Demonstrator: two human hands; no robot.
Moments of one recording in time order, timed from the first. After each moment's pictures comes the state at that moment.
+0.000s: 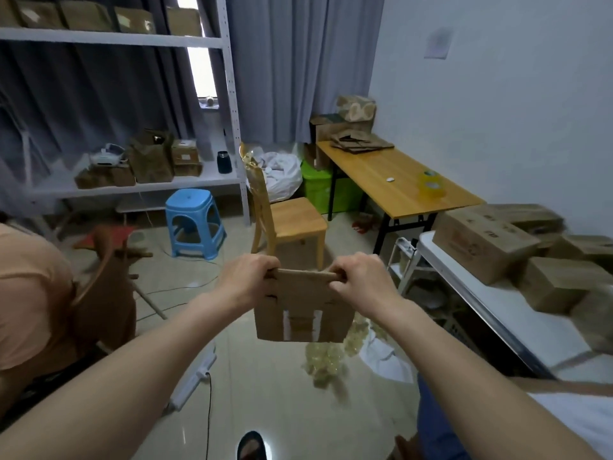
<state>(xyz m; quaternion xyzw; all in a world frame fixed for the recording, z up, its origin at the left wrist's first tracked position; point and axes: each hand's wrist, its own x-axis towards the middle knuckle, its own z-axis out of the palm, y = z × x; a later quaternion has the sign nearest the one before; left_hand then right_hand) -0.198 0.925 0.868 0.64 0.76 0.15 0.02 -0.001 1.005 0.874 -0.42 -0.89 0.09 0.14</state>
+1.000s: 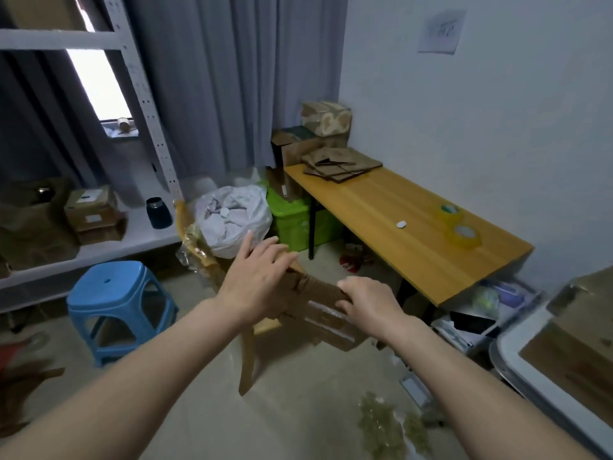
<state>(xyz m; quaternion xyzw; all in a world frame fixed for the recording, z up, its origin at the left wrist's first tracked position) -0.484 1.493 0.863 0.78 0.60 0.05 -0.18 -0.263 1.526 0.857 -0.48 -0.87 0.09 0.06</state>
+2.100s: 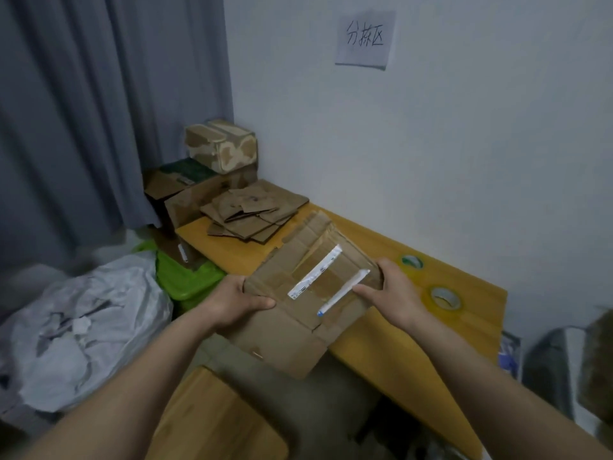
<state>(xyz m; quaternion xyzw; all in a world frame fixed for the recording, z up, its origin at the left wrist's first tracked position) -0.521 2.053 0.861 0.63 0.54 0.26 0.49 -0.250 2.000 0.878 -0.69 -0.61 0.21 0.32</state>
